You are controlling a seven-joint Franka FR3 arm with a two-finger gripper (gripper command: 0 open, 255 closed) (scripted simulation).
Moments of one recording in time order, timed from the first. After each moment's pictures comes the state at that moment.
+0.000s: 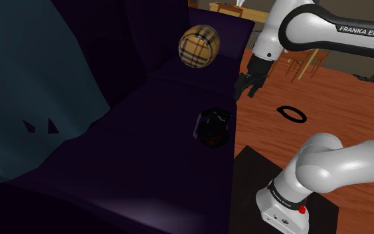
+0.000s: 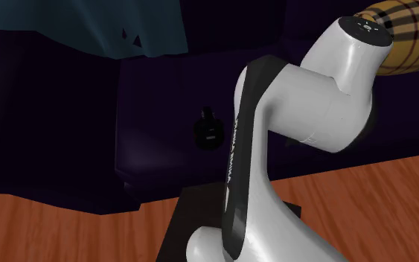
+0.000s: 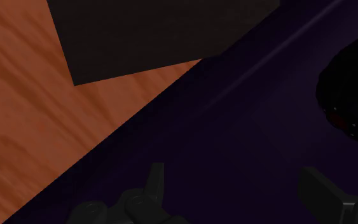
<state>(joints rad) 0.00 -0.79 -0.06 -2.46 0.05 1.69 0.17</state>
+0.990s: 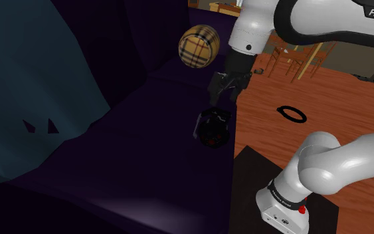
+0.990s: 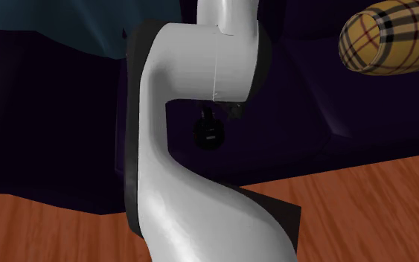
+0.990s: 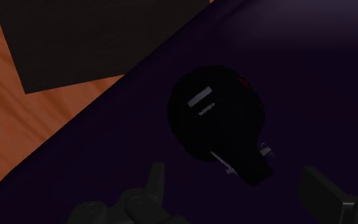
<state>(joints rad) 0.10 -0.67 0.24 -2.27 0.19 1.63 0.49</state>
